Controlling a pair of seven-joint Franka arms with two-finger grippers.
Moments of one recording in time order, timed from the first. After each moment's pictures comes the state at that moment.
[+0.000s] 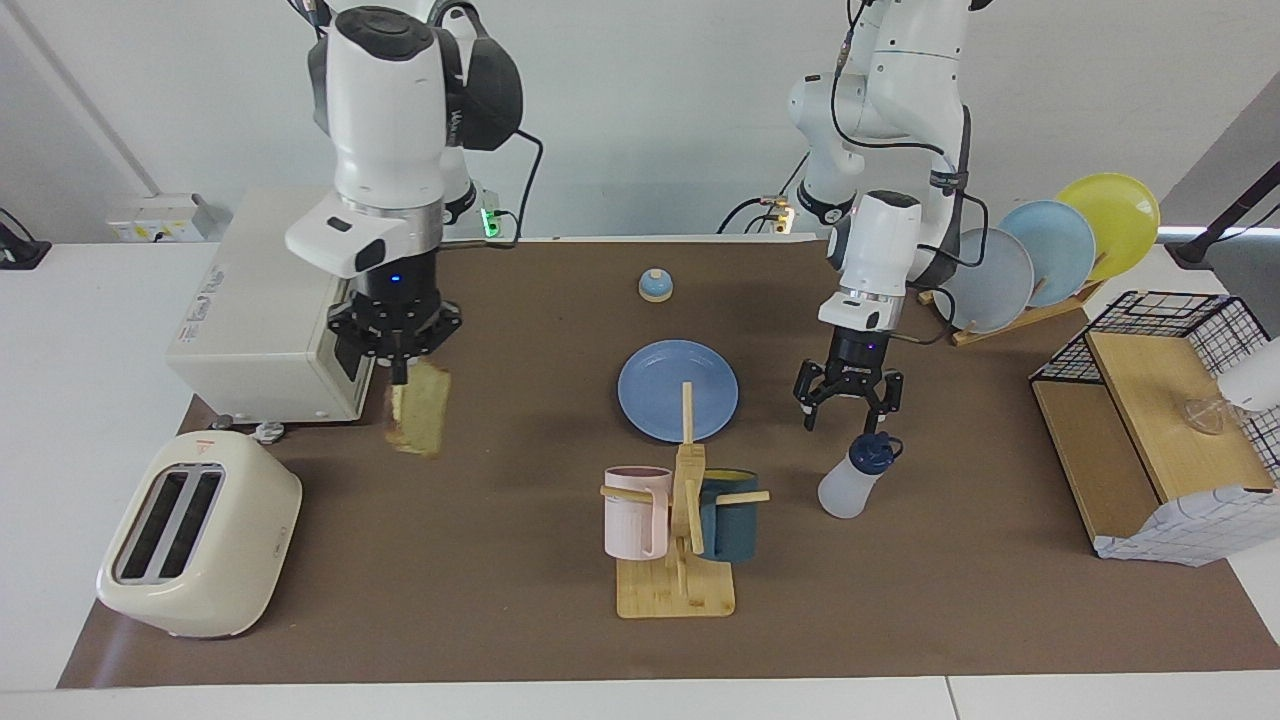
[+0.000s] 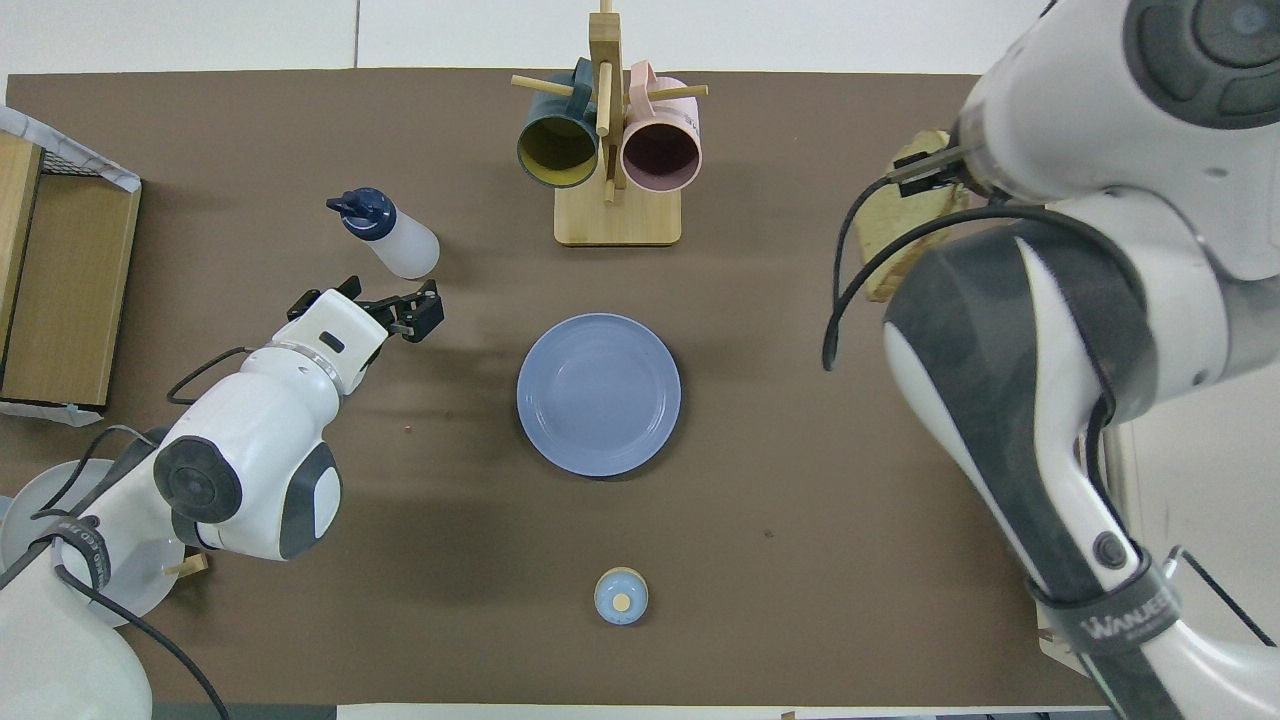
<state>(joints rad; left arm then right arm) -0.22 0.15 -0.07 -2.41 0.02 3.26 -0.19 0.28 0.24 0.06 -1.38 -0.25 1.80 0.15</state>
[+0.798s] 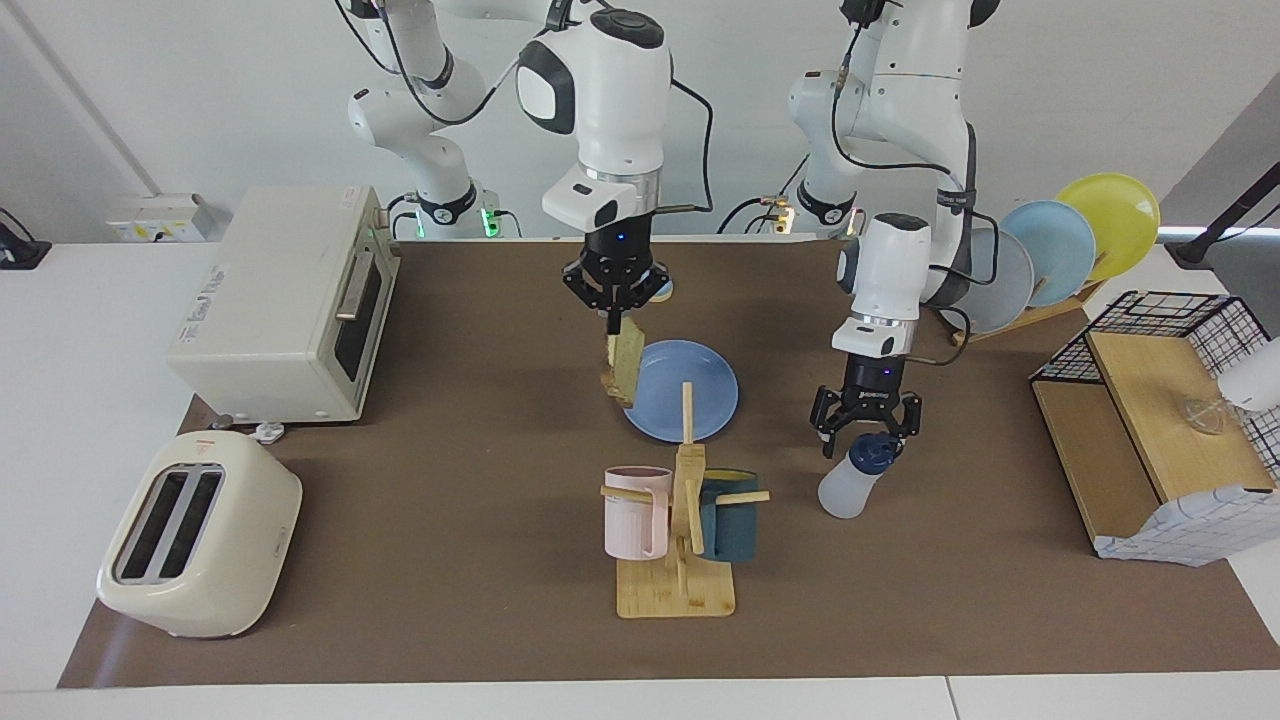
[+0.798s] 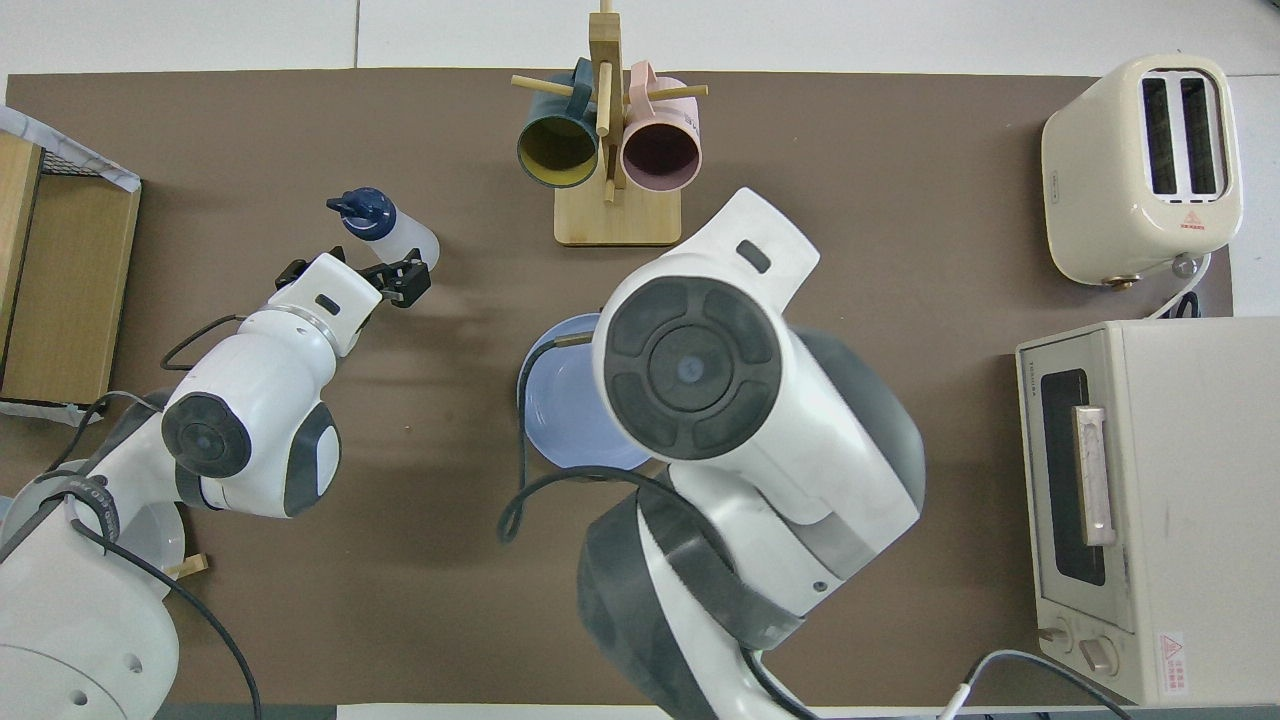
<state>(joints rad) -0.44 0.26 0.20 -2.30 0.02 3.26 -0.19 0.60 0.20 0.06 -1.58 -0.22 1.96 0.69</state>
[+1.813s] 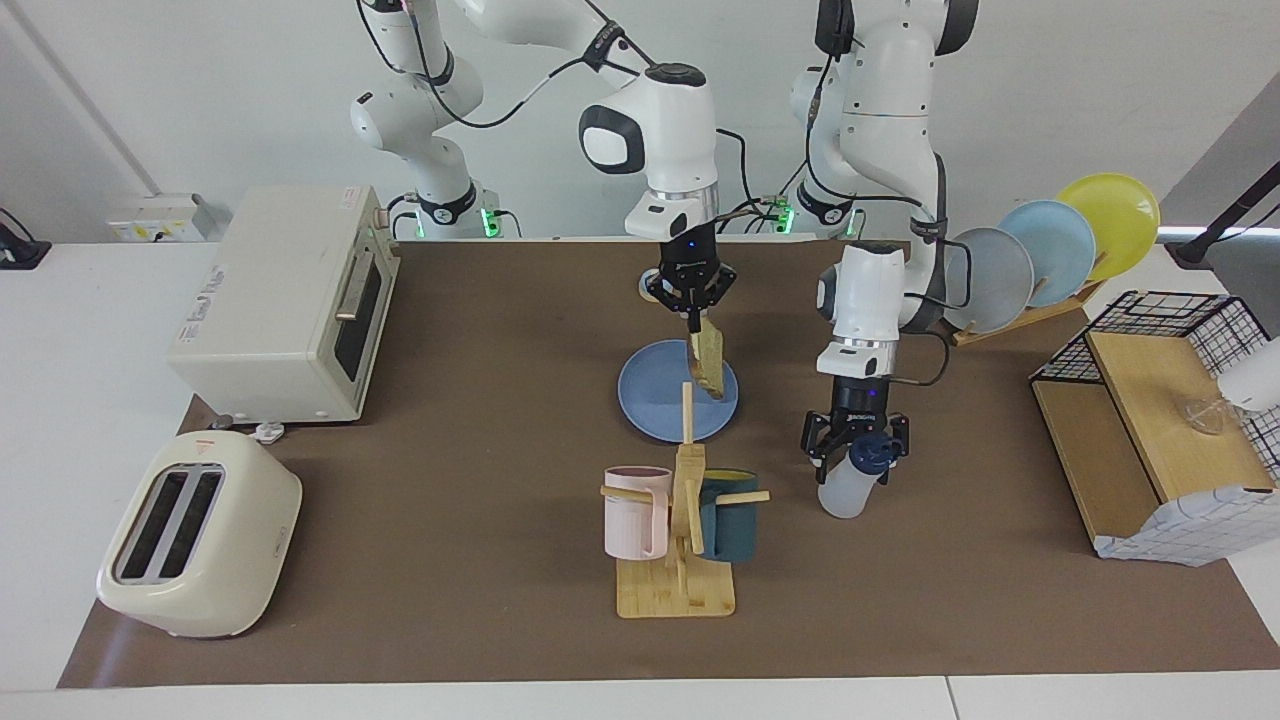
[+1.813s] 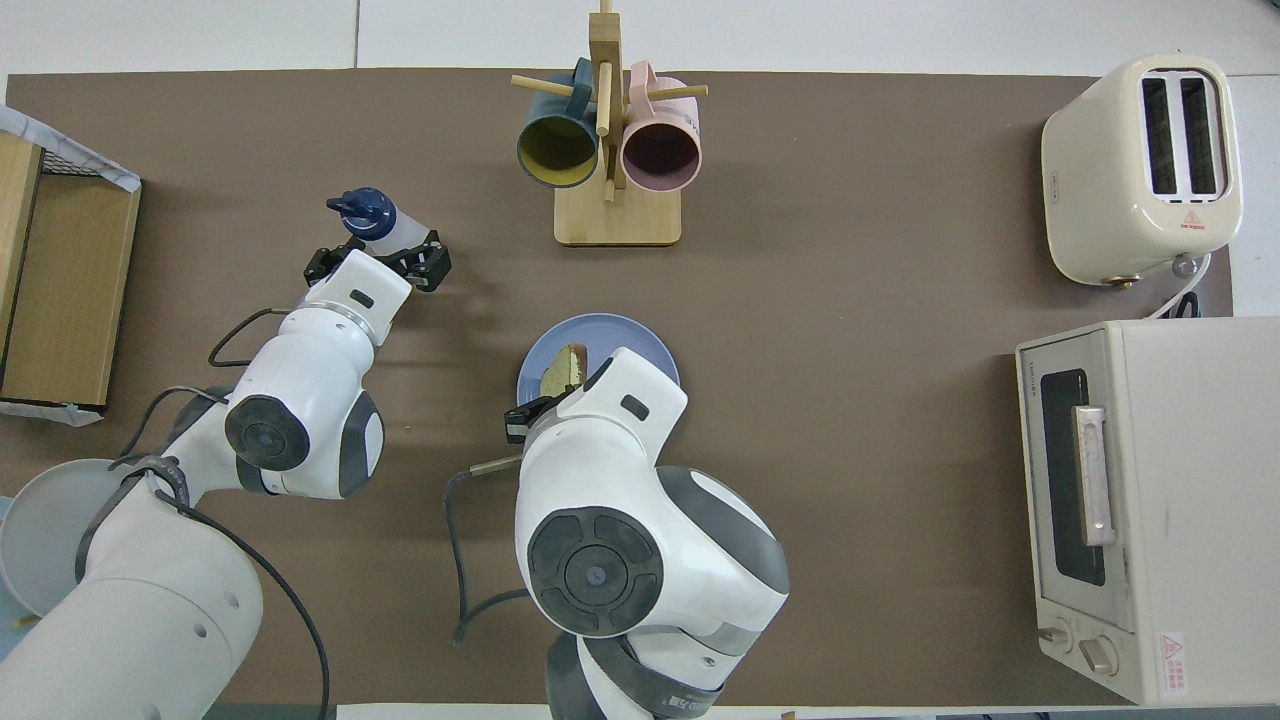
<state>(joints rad) -0.57 0.41 0.28 -2.23 -0.11 3.43 -0.19 0.73 0.18 0.06 -1.90 -0.26 2.40 0.84</state>
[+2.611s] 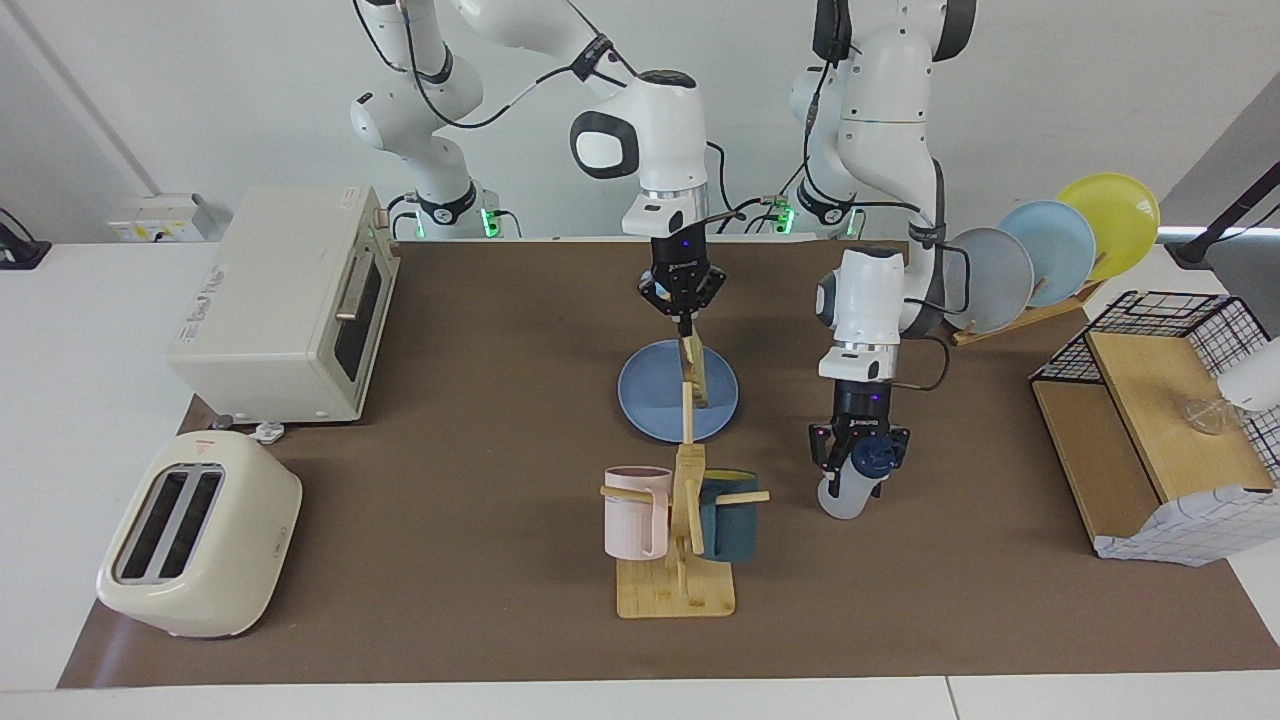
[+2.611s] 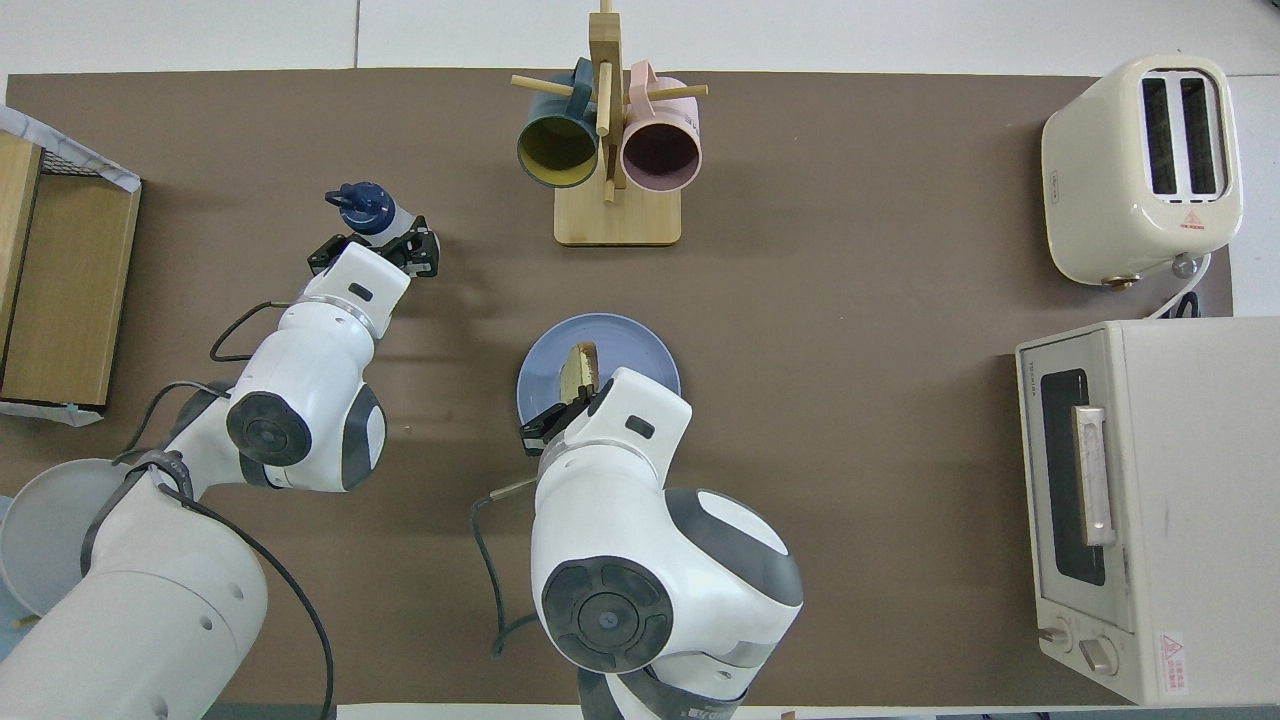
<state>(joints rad) -0.57 0.42 0.28 -2.22 -0.12 3.44 -0.19 0.73 0.14 0.06 -1.97 -0.38 2.47 0.83</state>
